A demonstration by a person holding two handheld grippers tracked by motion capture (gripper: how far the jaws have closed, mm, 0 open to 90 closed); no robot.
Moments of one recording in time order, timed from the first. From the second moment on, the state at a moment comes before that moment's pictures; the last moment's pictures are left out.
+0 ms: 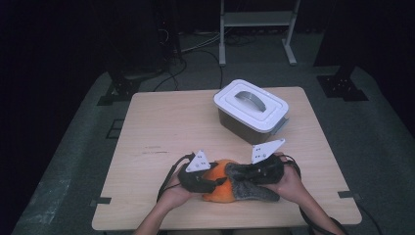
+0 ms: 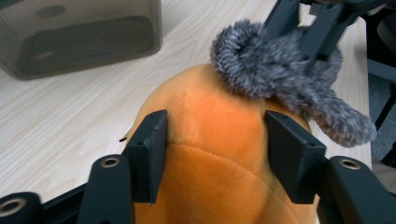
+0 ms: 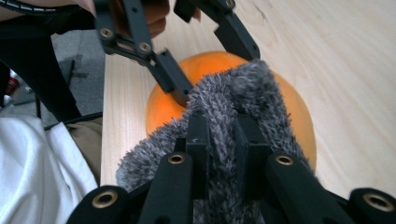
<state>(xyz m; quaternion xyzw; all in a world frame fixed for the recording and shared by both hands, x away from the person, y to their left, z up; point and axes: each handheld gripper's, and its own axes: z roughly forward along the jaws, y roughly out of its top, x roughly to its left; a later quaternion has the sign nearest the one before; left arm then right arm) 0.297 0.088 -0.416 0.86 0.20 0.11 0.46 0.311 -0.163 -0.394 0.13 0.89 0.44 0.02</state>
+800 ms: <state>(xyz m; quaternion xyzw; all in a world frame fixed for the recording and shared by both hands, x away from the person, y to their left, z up) 0.276 0.083 -0.410 0.90 0.04 0.14 0.42 0.324 -0.190 -0.396 0.16 0.88 0.46 0.00</state>
